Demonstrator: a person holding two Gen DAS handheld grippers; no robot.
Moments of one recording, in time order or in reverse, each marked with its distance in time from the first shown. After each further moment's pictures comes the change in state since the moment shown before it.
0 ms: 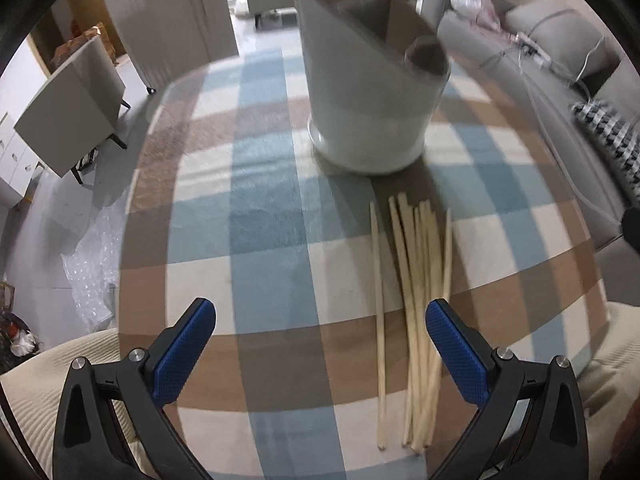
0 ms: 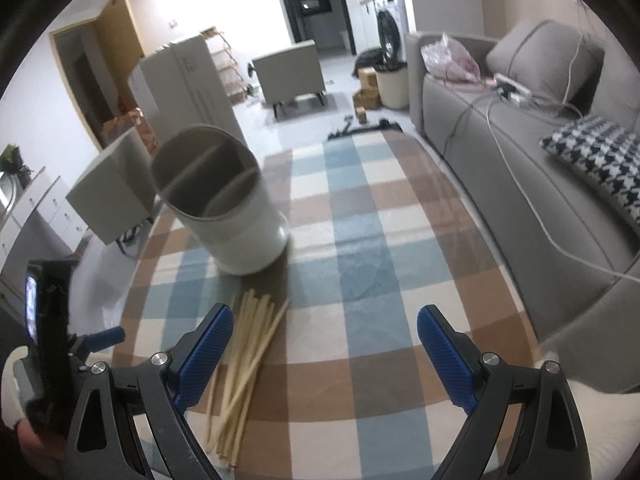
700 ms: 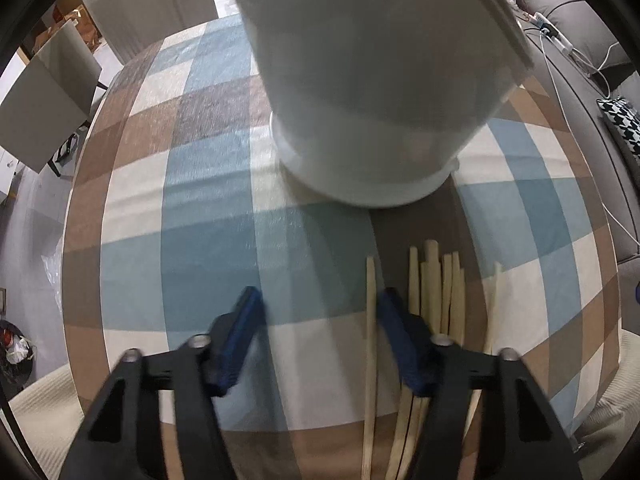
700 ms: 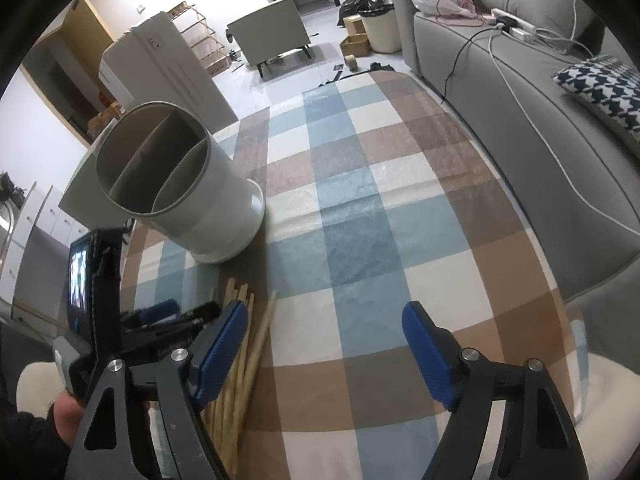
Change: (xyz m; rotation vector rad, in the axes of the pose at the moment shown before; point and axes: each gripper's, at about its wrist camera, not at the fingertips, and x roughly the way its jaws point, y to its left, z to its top) left arm 0.030 -0.017 0.029 -0.003 0.098 -0.027; right arm 0.048 -0.026 0.013 0.107 0.177 0.057
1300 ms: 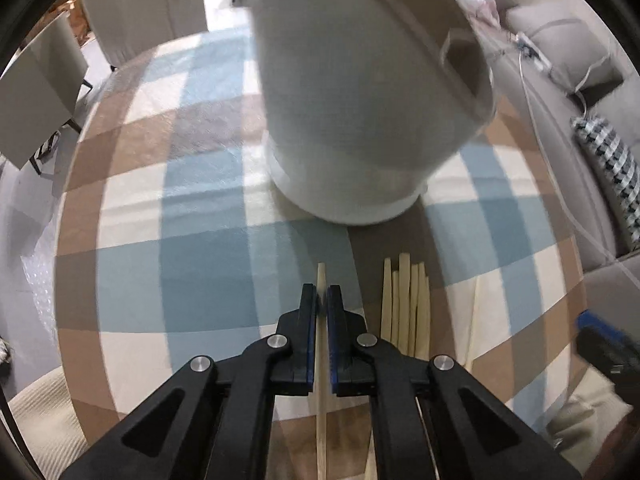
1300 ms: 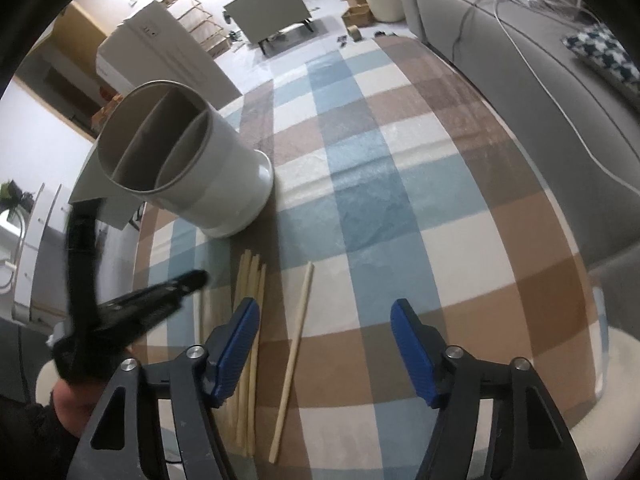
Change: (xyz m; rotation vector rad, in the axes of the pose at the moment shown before) left arm -0.055 -0.006 -0.028 -0.039 -0.050 -0.127; right arm 0.011 -0.004 -0.011 0.052 0.100 0.057
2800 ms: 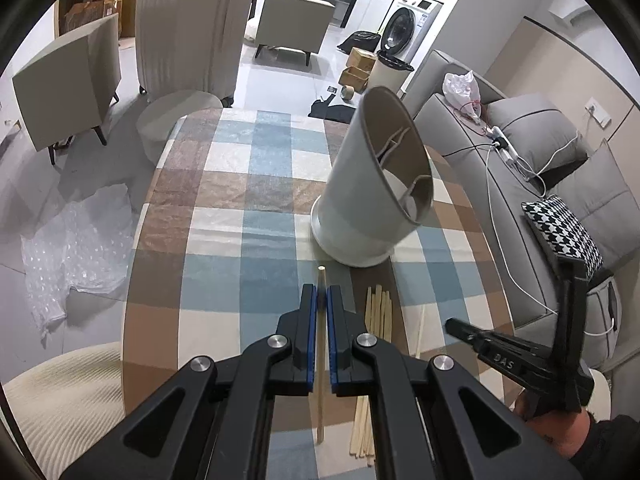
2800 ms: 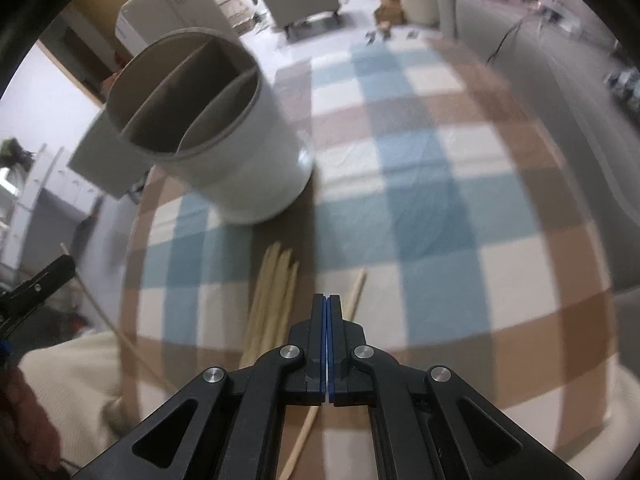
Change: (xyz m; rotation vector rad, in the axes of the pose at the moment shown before) left arm -0.083 0.083 -0.004 -0.113 -0.241 -0.117; right arm 0.019 0.015 -0.005 -0.119 0.053 0.007
